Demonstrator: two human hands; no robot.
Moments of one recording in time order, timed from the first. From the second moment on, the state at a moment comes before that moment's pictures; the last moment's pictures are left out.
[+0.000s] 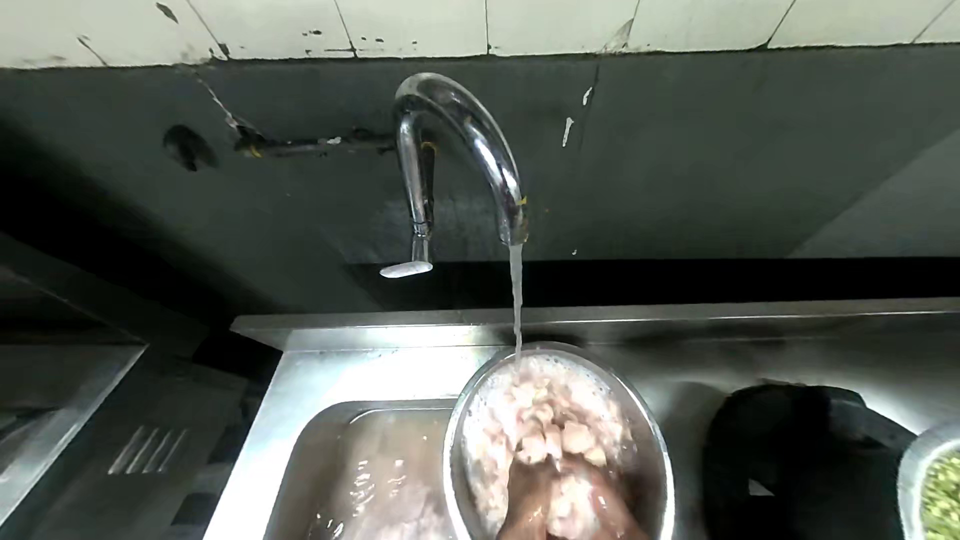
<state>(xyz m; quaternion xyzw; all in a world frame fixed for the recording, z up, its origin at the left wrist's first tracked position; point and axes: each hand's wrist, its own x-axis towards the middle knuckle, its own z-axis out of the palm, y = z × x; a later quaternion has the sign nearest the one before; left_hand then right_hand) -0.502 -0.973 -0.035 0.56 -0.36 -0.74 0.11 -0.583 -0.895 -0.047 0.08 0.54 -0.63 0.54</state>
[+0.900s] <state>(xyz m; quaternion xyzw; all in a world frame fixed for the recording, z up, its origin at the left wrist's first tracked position) -0.509 -0.961 -0.037 0.61 -0.33 -0.72 0.10 -0.561 -0.910 -0.039 0.10 0.59 -0.65 0.46</state>
